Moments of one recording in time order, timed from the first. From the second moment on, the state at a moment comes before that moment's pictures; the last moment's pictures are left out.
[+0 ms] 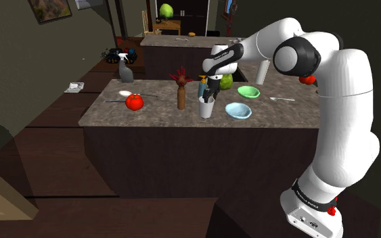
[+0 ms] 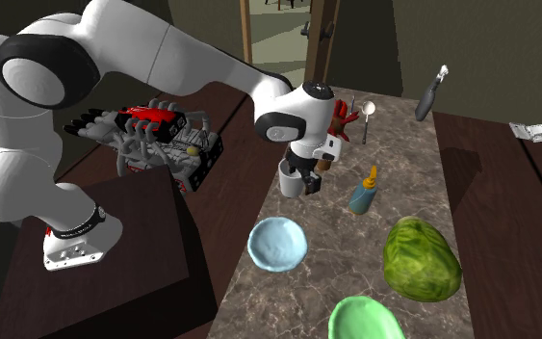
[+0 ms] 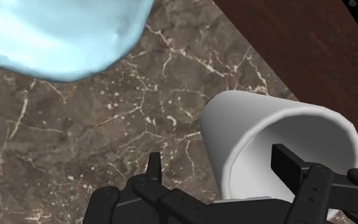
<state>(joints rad) -0.15 0.52 -0.13 -1.68 0.16 2.18 -0.44</state>
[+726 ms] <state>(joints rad) -0.15 0.52 -0.13 -1.68 0.16 2.18 -0.44</state>
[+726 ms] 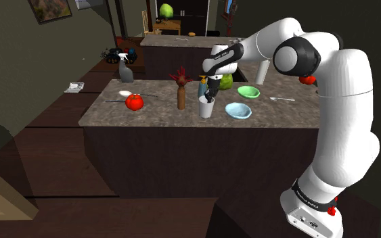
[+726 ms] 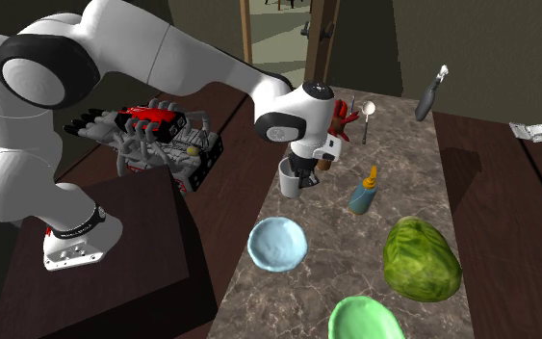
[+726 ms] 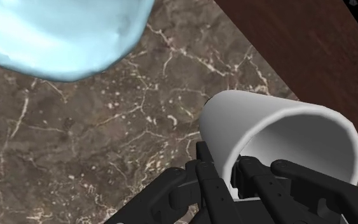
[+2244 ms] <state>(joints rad) -0.14 0.42 -0.14 -1.57 0.13 1.97 -0.41</state>
